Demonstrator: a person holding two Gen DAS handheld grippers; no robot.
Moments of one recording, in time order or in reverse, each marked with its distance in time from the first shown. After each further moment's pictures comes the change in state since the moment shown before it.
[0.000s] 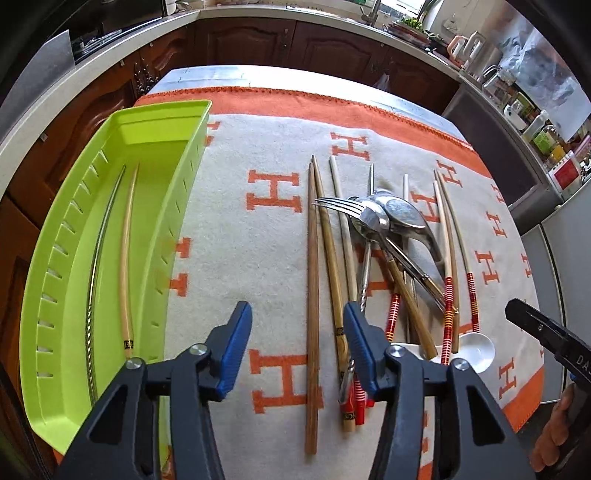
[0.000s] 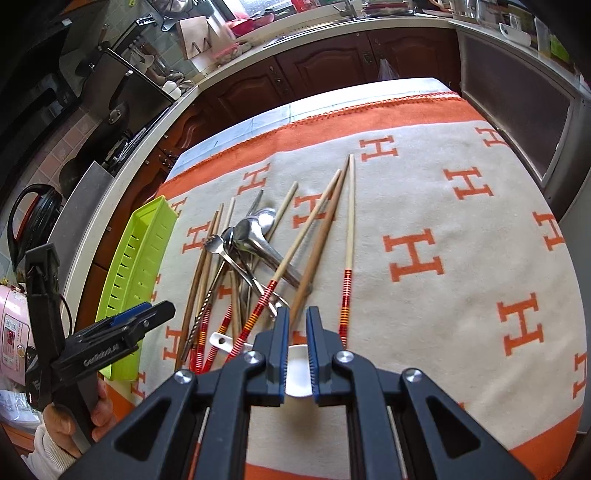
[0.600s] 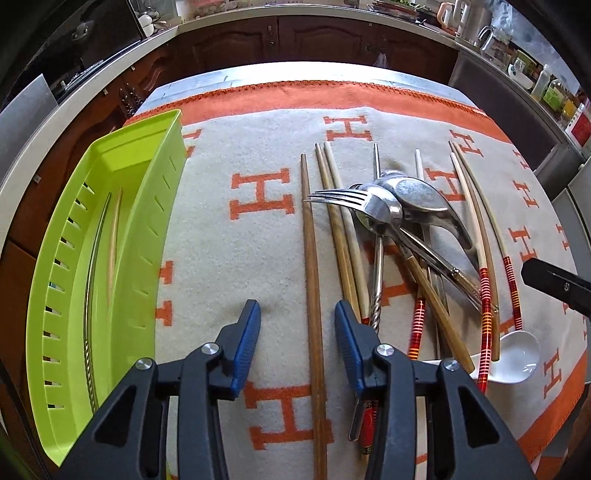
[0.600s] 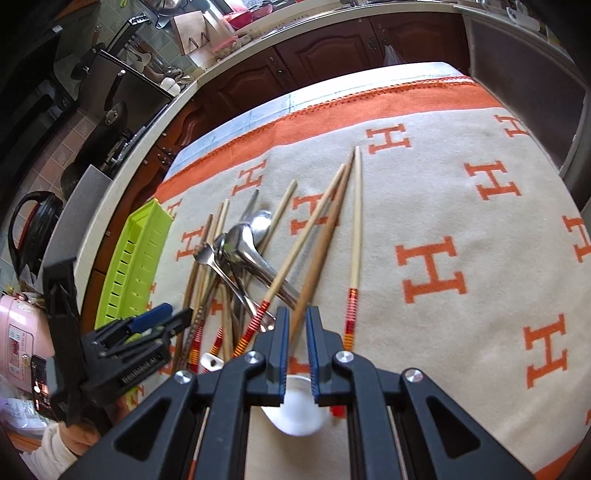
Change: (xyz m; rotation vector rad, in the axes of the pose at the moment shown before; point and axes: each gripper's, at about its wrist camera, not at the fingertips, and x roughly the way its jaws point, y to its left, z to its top) left arm 0.027 -0.025 0.003 0.128 -0.013 0.150; right arm 0.032 -0.009 0.020 0.020 0.036 0.069
